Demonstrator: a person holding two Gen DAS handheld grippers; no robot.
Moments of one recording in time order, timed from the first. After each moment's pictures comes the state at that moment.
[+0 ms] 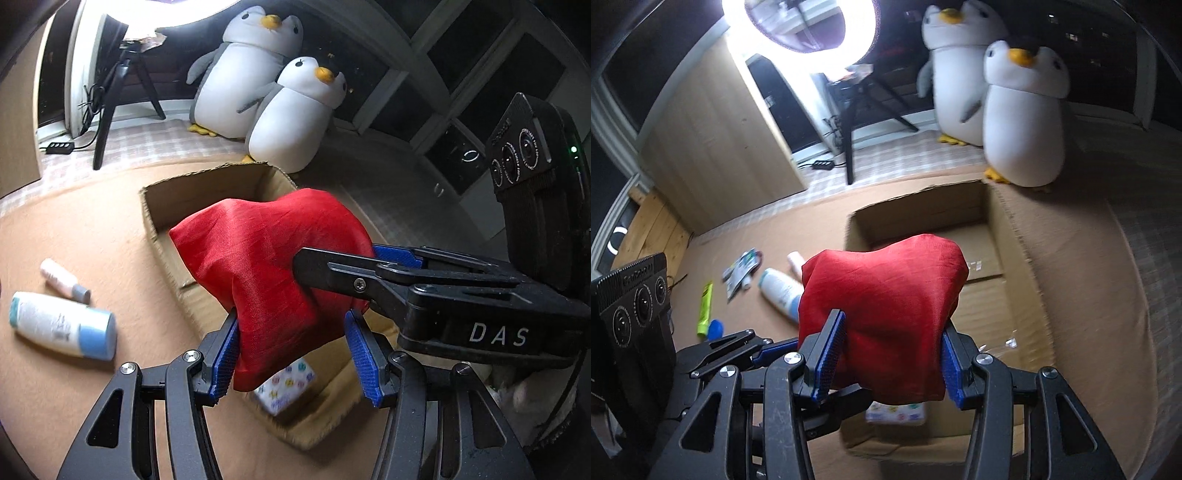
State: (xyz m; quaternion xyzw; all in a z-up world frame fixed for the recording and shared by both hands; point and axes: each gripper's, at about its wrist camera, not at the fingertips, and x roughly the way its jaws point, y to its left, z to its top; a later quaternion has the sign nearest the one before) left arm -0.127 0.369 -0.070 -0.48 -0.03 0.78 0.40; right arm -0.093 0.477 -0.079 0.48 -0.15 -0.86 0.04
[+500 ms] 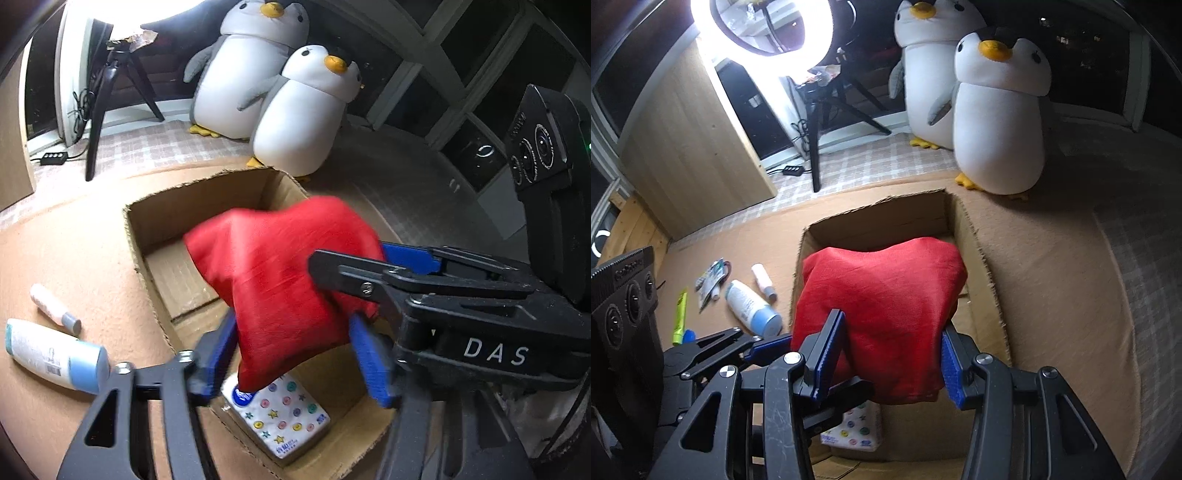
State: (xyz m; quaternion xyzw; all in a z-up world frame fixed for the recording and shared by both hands) left arm -0.150 0.398 -0.083 -0.49 -0.01 0.79 0.37; right arm -0.112 0.508 -0.092 0.49 -0.13 -0.86 0.01
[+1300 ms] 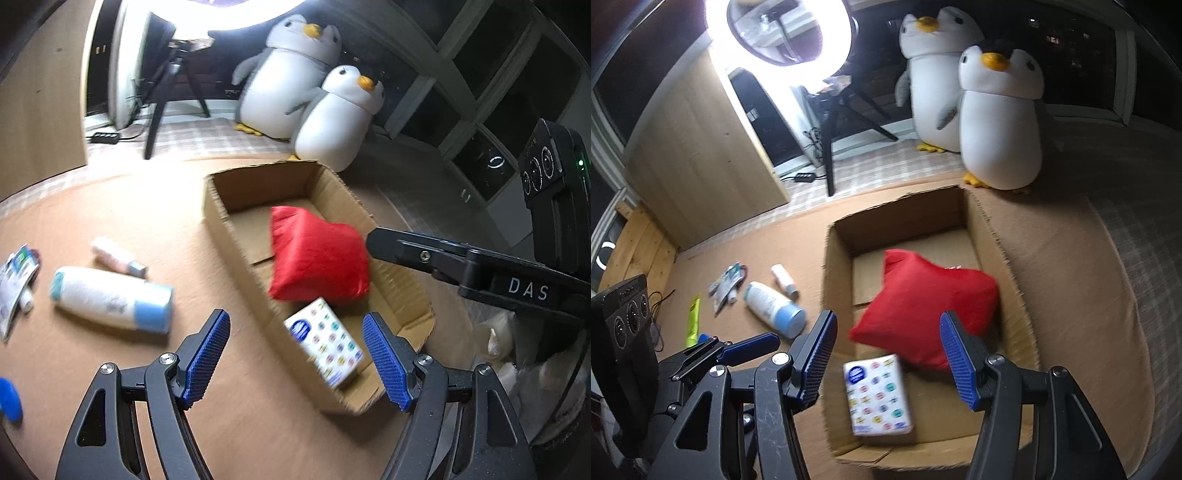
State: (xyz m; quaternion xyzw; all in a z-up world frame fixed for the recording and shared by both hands) left arm -0.116 0.304 -0.069 -0.48 -0.02 0.80 0.34; right arm -0.084 0.478 -0.079 0.47 -0.16 -0.87 0.01
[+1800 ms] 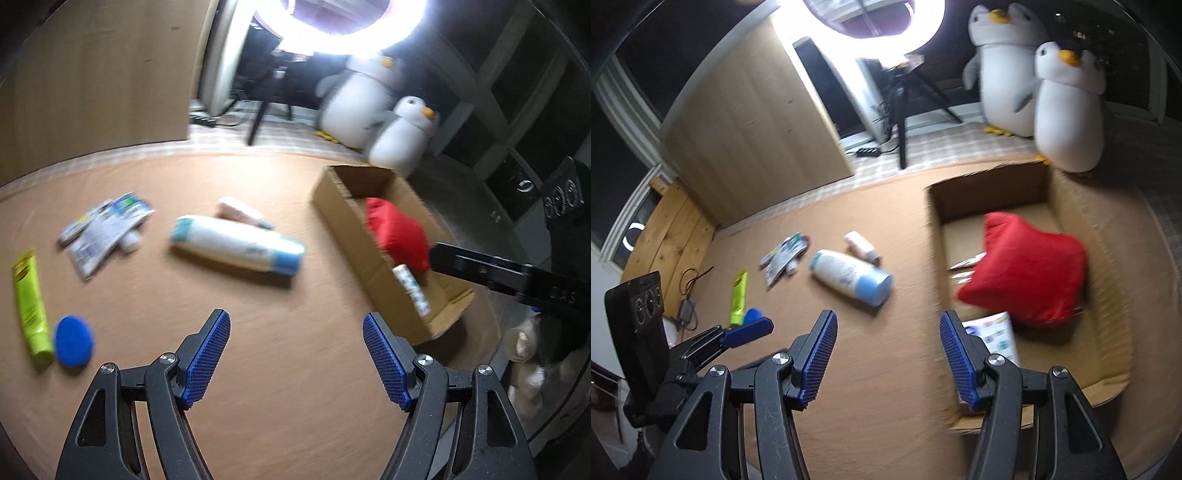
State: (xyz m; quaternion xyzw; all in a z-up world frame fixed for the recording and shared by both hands) left arm -0.097 0.166 -0.068 -0.49 -0.04 0.83 0.27; right arm -0.068 0.393 -0.077 0.47 -0.17 -0.86 0.08
